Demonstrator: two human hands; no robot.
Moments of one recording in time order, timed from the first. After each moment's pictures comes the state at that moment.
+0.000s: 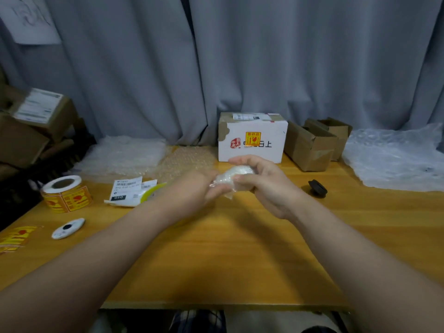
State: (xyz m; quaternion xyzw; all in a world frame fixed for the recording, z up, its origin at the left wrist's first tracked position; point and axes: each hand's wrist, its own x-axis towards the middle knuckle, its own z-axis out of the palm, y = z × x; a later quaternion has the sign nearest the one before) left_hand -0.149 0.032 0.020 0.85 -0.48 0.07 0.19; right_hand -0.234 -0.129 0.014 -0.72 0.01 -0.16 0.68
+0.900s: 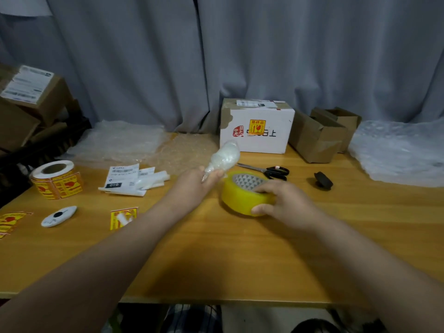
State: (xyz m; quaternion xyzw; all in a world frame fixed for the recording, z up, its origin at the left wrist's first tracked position) left_hand -0.129 0.021 -0.019 0.87 -0.34 0.02 0.36; right_hand -0.249 -0.166 -0.033 -0.97 0.07 -0.12 0.21
